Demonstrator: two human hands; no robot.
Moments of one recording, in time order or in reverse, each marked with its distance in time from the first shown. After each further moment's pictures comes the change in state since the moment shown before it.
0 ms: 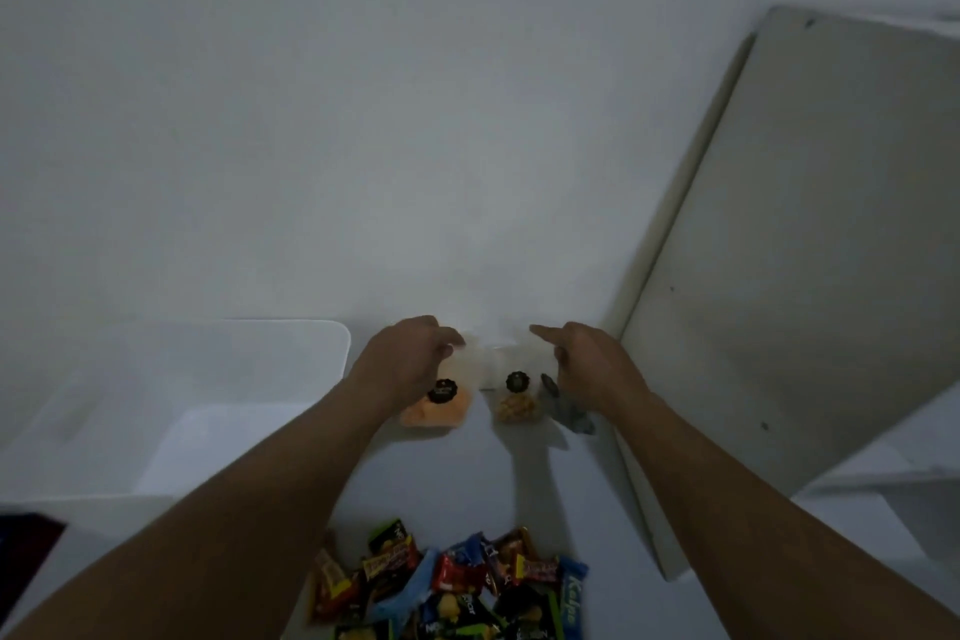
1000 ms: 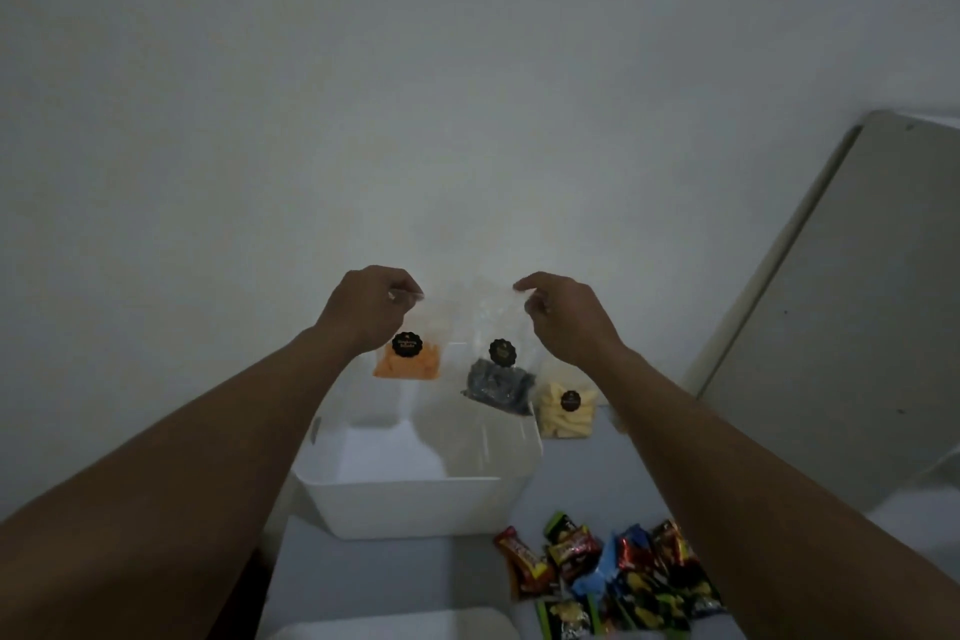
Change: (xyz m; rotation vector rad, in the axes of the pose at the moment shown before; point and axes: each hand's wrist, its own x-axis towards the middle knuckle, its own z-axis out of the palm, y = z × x) left_hand -0.117 -0.217 -0.205 -0.324 0.215 -0.191; right_hand 0.005 -0.309 -0.018 0.290 0.331 -0.070
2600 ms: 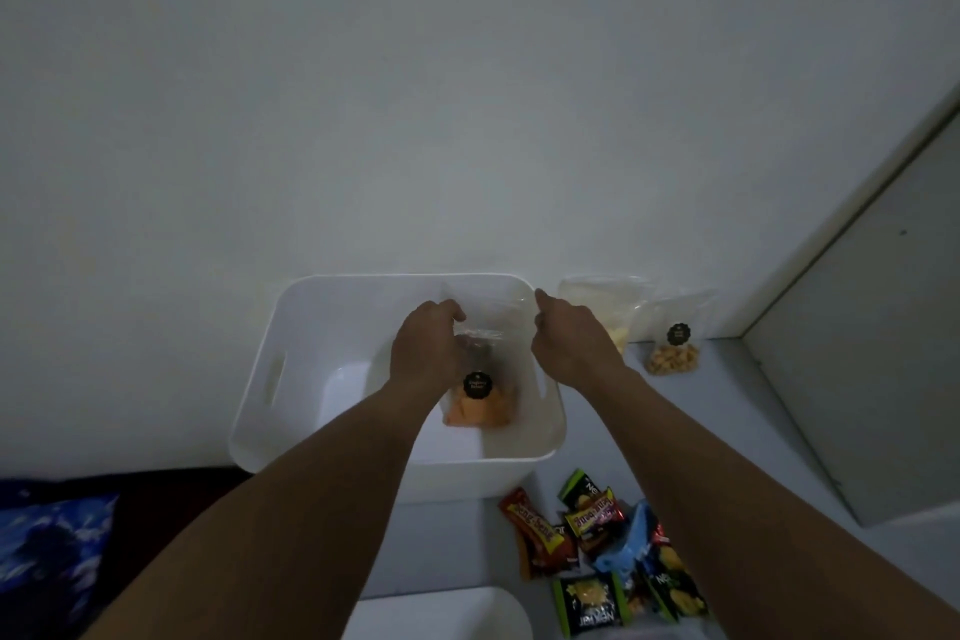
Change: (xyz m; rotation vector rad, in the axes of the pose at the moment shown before) left_hand 0.003 -0.069 0.213 0.113 -0.057 -0.192; right_hand 0.001 0.100 0.132 -0.187 -0.327 0.205
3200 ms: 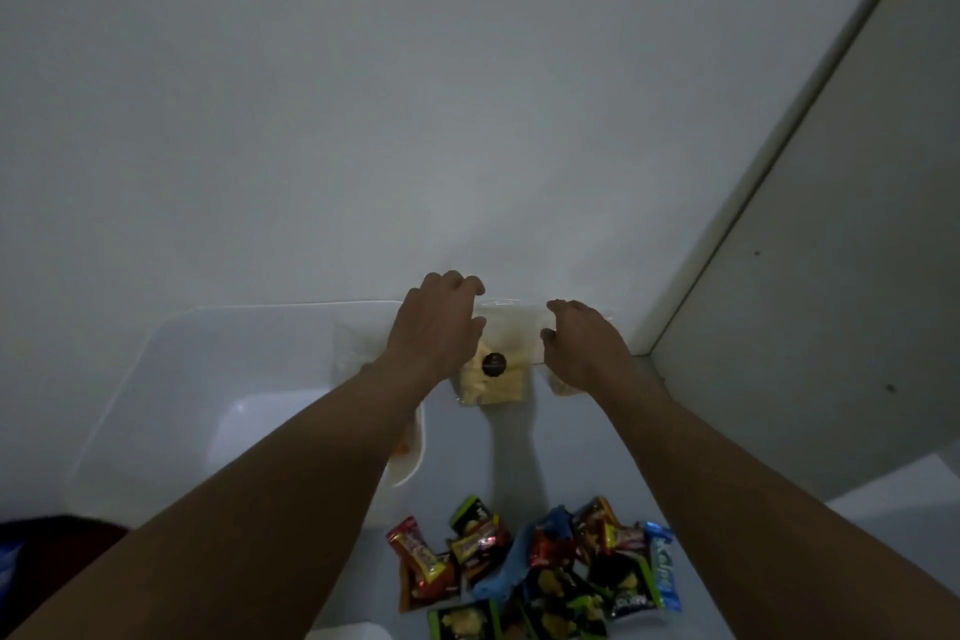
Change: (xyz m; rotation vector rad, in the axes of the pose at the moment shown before) left_hand 0.008 0.160 0.013 0.248 0.019 0.398; right_hand -0.010 0.134 -0.082 -0.110 0.095 0.085
